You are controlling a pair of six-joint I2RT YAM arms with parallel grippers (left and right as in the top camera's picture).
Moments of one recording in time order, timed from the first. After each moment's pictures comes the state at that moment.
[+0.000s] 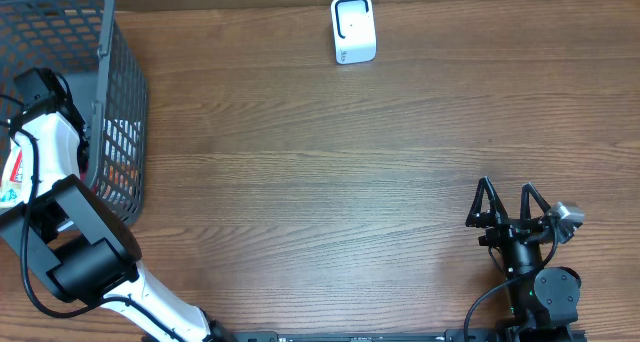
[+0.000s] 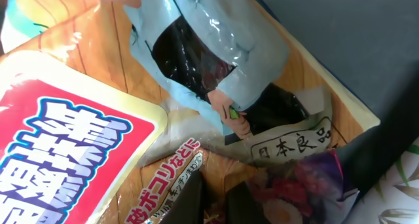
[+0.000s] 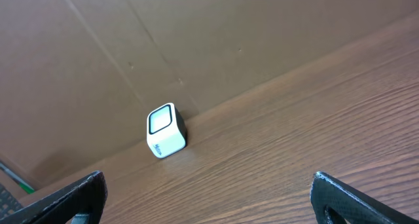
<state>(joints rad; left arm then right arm) 0.56 2.02 1.56 -0.74 -0.44 0.03 0.12 0.01 0.02 -0.02 0.07 0.51</state>
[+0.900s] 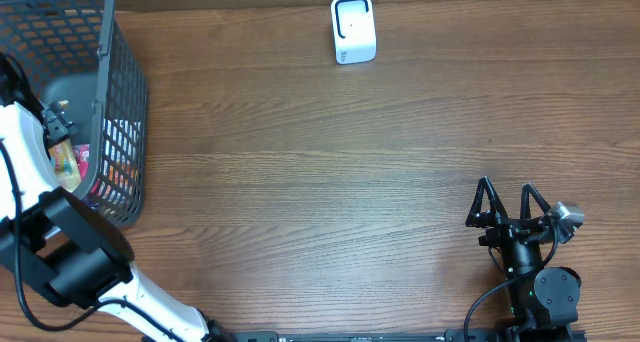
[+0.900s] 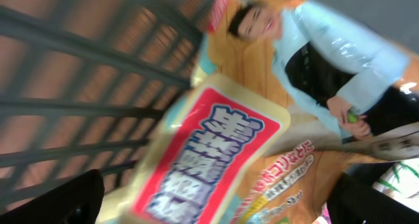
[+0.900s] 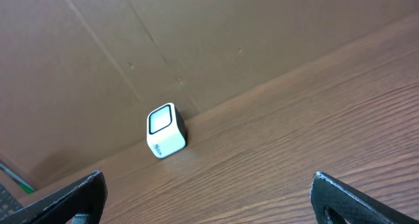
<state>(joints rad) 0.63 2.03 1.80 -0.91 -0.36 -0.05 0.12 0.01 0.02 -0.02 0.07 0.51</state>
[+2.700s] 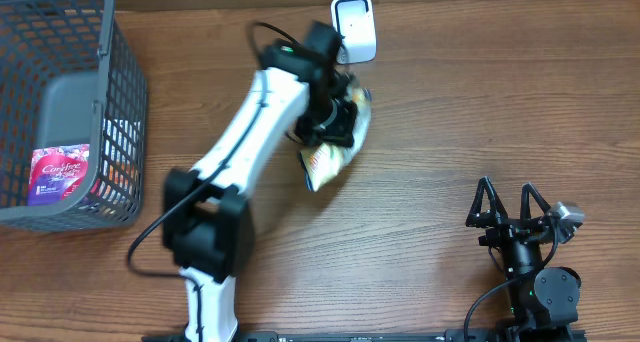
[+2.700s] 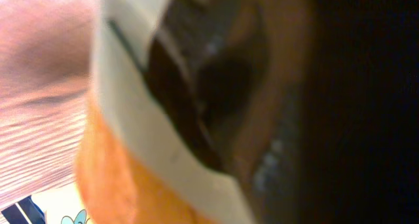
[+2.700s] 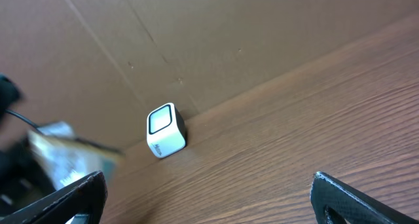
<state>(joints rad) -0.43 2.07 1.86 -1.27 0.36 -0.19 0.12 0.01 0.02 -0.02 0.07 0.51</state>
